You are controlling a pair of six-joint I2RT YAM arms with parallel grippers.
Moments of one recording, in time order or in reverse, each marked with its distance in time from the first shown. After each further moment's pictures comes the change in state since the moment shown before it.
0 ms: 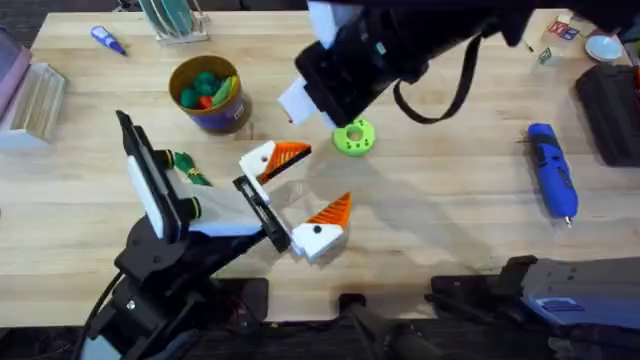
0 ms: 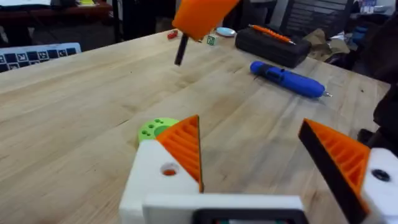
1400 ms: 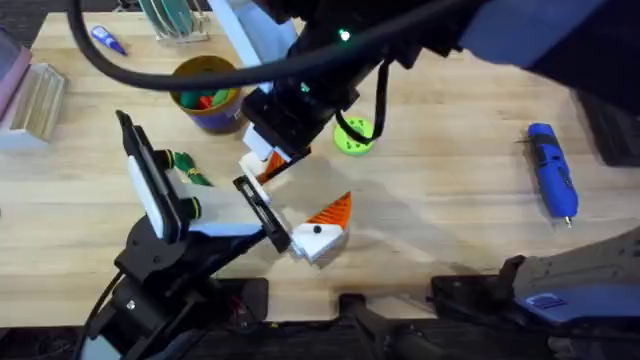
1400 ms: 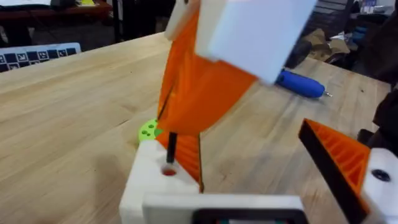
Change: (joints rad) left arm 0.000 0.000 0.000 0.000 0.000 0.000; right arm 0.115 0.183 0.113 -0.071 0.000 0.003
